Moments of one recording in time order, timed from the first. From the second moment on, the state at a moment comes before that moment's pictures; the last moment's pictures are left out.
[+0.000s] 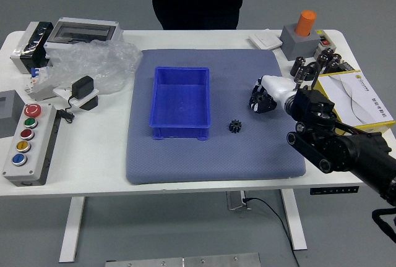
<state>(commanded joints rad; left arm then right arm) -0.11 0.06 -1.51 -0.18 1.62 -0.16 0.20 0.78 -0.21 0.61 0.76 -1.83 -0.07 -0.24</state>
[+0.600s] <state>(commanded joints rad) -0.11 0.07 -1.51 -0.18 1.62 -0.16 0.20 0.78 -0.23 0.68 0.82 -1.86 -0.09 -0.25</state>
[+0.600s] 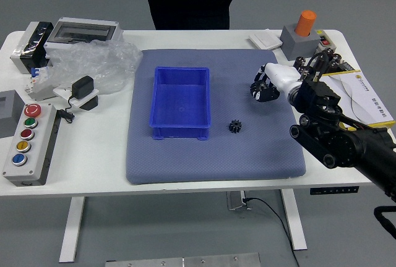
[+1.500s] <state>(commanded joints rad) -0.11 0.07 -1.52 -0.18 1.61 -0.16 0.20 0.78 -0.20 0.74 1.19 -1.94 -0.10 -0.32</state>
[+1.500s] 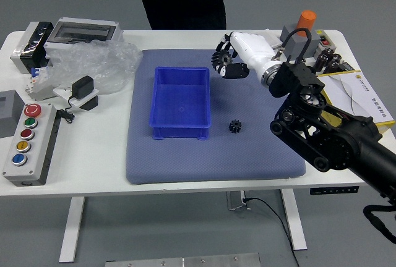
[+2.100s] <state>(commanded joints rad) -0.10 0.07 -1.51 -0.18 1.62 -0.16 0.20 0.73 -0.05 0.71 1.20 -1.94 -0.13 -0.31</state>
